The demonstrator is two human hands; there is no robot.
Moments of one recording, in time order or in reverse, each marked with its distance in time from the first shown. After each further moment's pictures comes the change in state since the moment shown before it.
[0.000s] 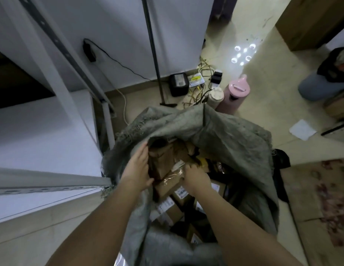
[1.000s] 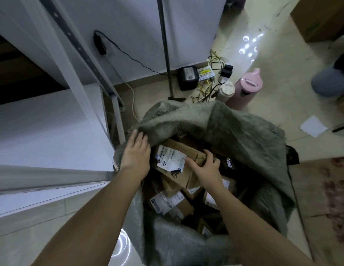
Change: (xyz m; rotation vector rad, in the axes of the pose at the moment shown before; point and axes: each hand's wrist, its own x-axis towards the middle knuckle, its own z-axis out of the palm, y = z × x) left_hand -0.008 -0.038 0.024 -0.353 -0.011 -0.230; right_hand -0.005 -0.010 -0.003 0.849 0.140 0.246
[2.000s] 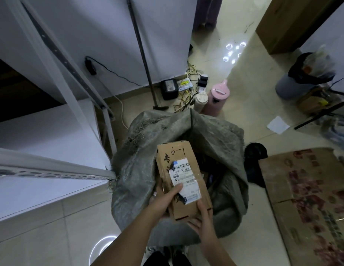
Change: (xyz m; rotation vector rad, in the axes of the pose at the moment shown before) left_hand -0.130 0.117 -0.074 -2.220 -0.609 -0.307; right_hand -0.176 0.082 -0.037 0.955 0.056 0.380
